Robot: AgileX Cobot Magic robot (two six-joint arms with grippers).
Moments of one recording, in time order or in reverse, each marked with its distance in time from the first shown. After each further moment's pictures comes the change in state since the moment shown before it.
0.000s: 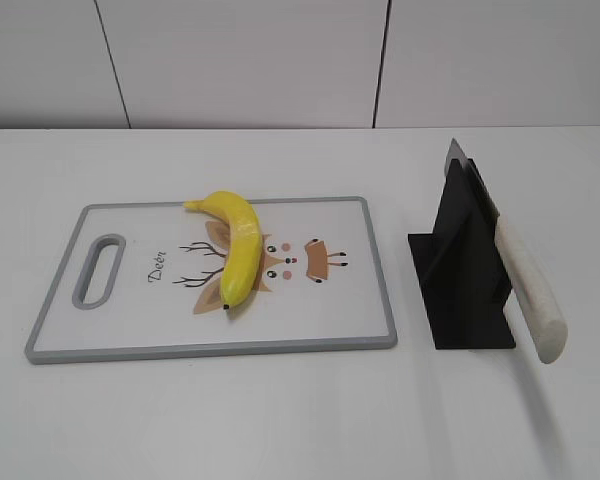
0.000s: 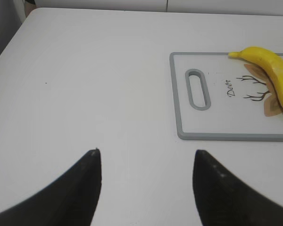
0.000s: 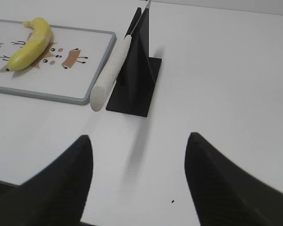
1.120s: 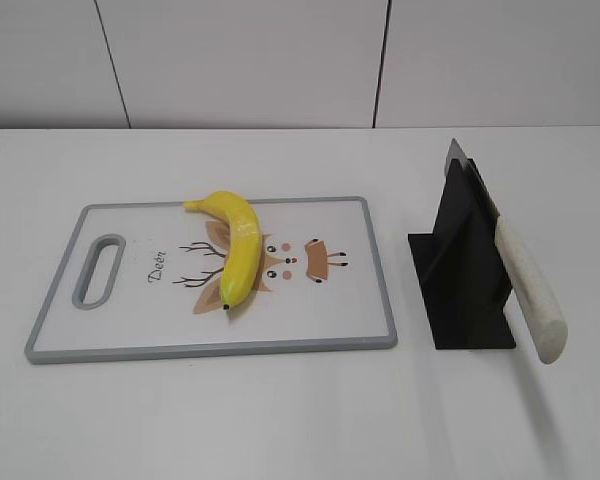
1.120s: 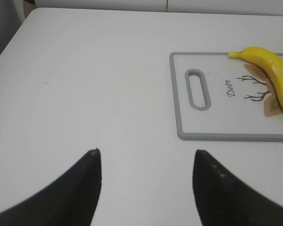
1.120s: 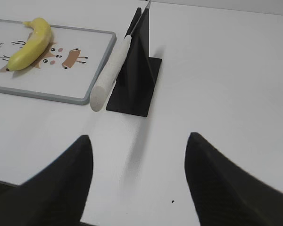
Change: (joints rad) left arm 0.000 0.000 0.000 0.000 0.000 0.000; right arm 0.000 0.000 0.000 0.000 0.000 -0.001
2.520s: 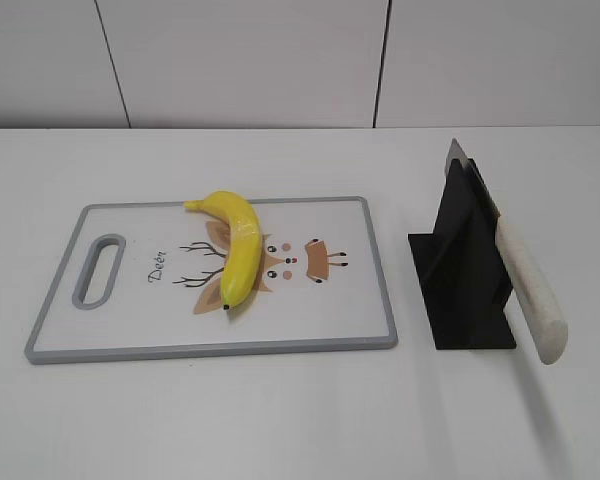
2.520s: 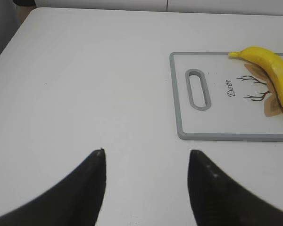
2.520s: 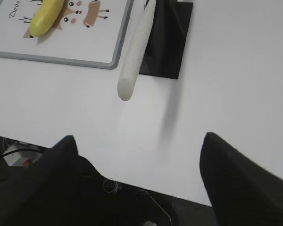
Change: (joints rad) left arm 0.000 0.000 0.000 0.000 0.000 0.000; right arm 0.002 0.513 -0.244 0.086 0.106 0.056
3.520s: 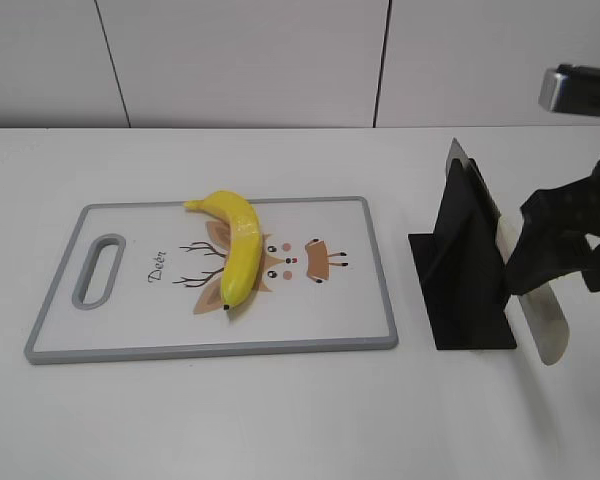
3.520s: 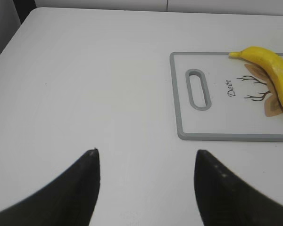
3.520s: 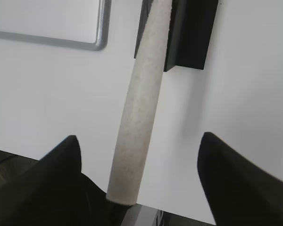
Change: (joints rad) left arm 0.000 0.000 0.000 0.000 0.000 0.000; right arm 0.171 0.874 -0.180 -0.038 -0.194 0.119
